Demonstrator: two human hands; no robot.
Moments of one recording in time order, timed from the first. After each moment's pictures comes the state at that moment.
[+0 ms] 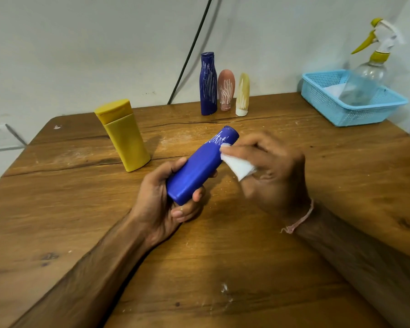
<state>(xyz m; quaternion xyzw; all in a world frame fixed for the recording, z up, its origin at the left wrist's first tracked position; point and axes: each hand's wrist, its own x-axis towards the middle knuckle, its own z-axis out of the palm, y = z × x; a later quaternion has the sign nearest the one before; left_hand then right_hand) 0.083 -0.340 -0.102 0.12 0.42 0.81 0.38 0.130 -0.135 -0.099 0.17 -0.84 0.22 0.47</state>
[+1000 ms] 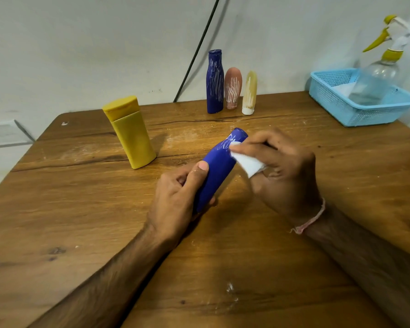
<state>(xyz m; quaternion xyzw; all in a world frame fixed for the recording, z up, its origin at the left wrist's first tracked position) 0.103 -0.334 -0.110 0.20 0.71 0.67 0.08 0.133 -0.131 -0.098 0.17 -0.86 0.21 0.44</state>
